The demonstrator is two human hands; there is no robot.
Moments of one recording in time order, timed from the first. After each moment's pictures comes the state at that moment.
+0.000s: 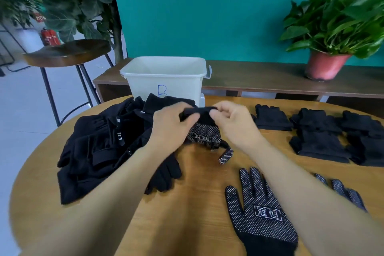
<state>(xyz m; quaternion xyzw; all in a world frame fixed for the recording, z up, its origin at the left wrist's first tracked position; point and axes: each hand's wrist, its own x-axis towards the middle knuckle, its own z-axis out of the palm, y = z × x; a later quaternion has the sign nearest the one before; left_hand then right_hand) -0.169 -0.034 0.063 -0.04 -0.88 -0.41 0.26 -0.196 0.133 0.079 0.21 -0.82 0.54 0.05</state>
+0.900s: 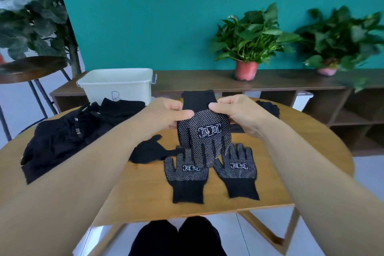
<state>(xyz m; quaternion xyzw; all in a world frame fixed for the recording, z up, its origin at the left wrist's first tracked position) -0.078 0.096 0.145 -0.09 -0.82 -0.56 -0.06 -0.076 0.308 0.158 0.13 -0.80 0.58 -0.07</state>
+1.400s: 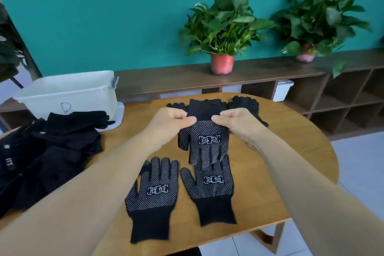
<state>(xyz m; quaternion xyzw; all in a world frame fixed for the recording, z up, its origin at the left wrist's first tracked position) -0.157 0.200 0.105 -0.11 -0.84 -0.53 -0.04 -0.138 0.401 0.103 0.02 -0.81 0.58 -0.02</state>
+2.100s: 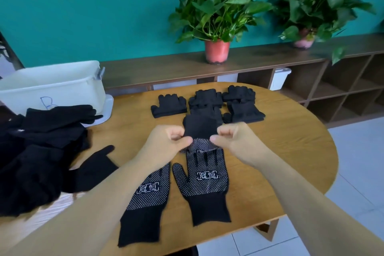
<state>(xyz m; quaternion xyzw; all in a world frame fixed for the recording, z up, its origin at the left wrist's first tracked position) -0.146 0.204 0.044 -0.18 -0.88 -0.43 -0.01 -0.110 0.417 0.059 0.08 -0.87 0.49 0.01</state>
